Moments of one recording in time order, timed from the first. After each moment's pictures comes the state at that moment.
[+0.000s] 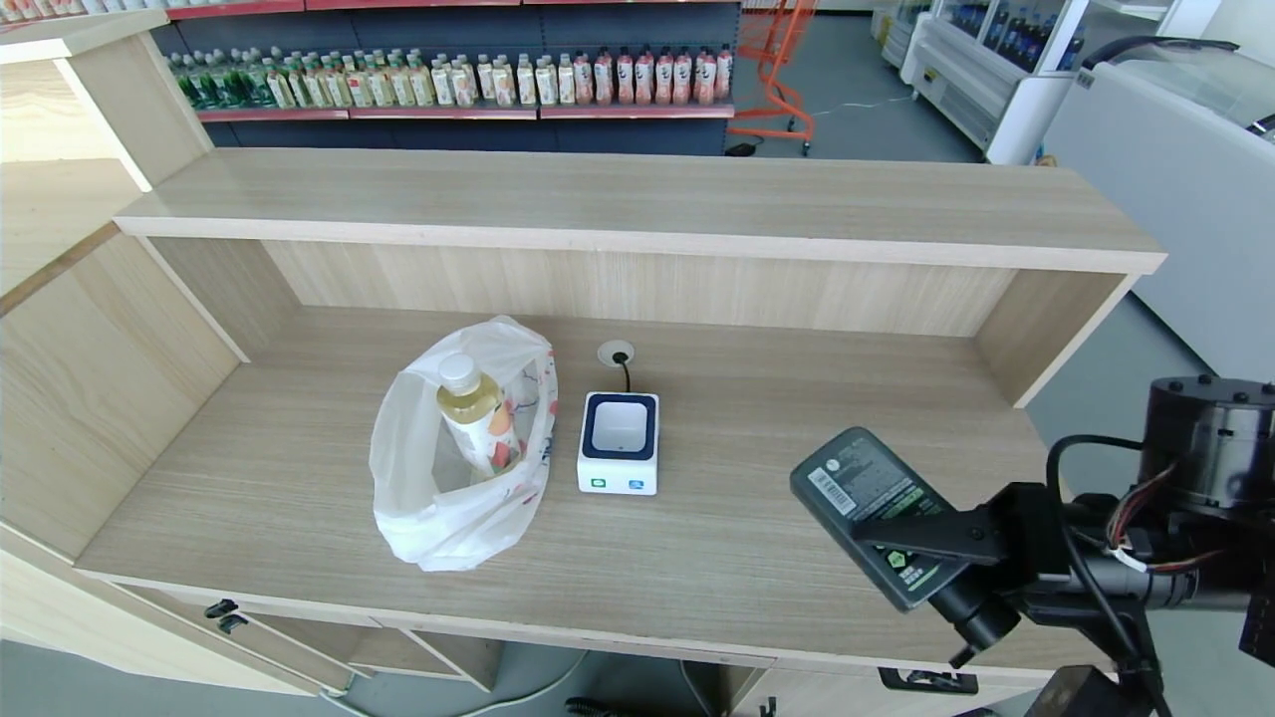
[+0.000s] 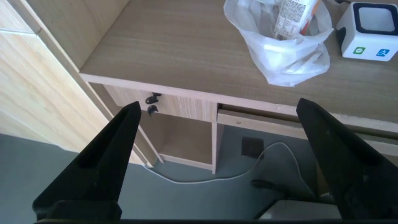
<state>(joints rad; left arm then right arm) 0.00 0.00 0.00 0.05 0.13 0.01 0.29 1.59 -0.44 -0.85 1.05 -2.43</state>
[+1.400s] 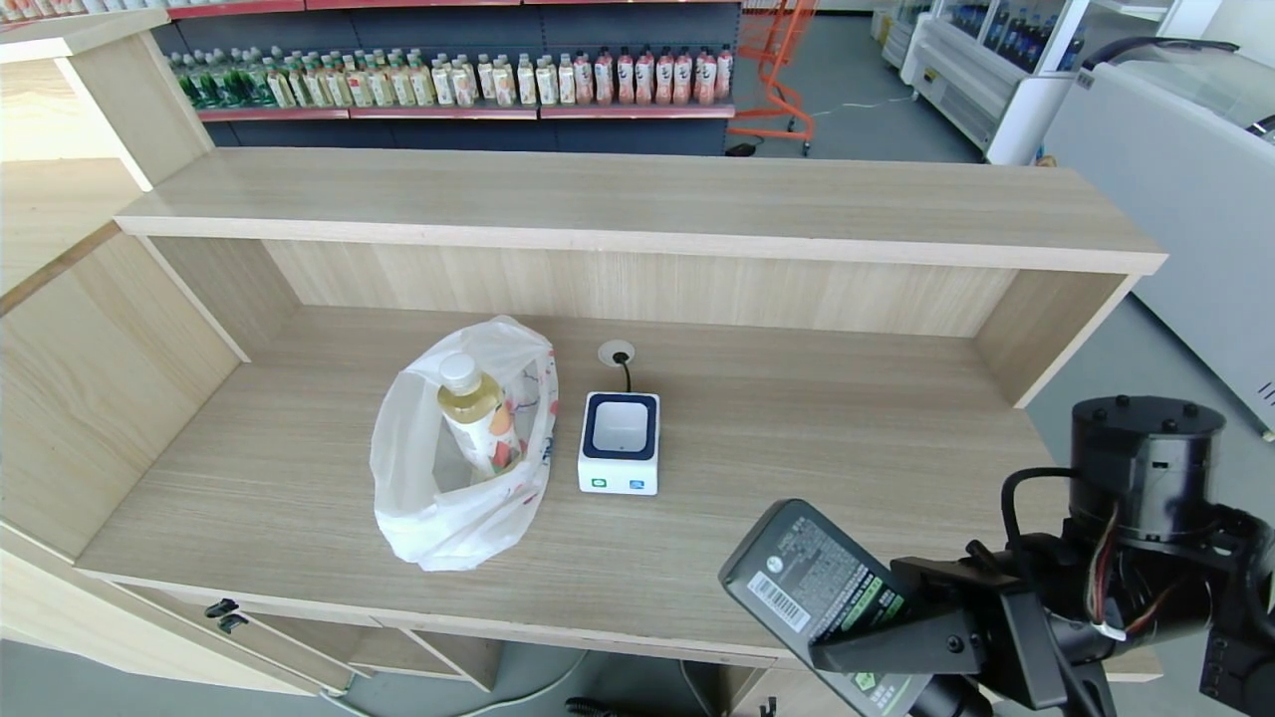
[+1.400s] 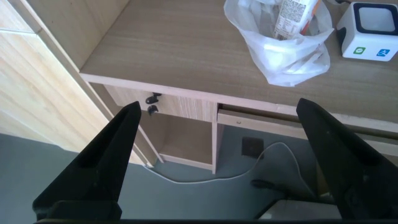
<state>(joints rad) 0.00 0.00 0.00 0.05 0.13 0.01 0.48 1.61 -0.45 -0.84 1.16 -2.69</state>
